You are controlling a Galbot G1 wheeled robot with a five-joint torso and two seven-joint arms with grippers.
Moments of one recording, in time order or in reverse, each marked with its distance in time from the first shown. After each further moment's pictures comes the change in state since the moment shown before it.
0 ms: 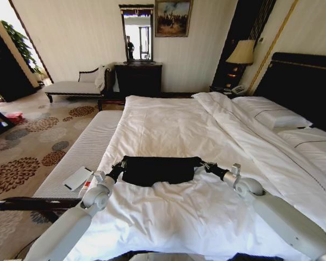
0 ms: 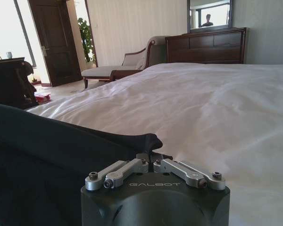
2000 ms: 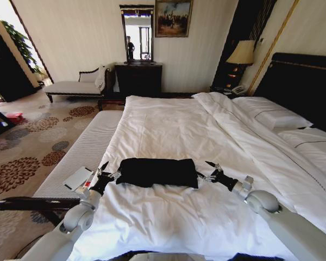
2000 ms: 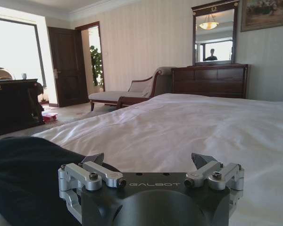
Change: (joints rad) left arm 0.250 0.005 -0.214 -0.134 0.146 -0.058 -0.068; right arm -0.231 -0.020 0.213 0.152 -0.004 0.112 -0.027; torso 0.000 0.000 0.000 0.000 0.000
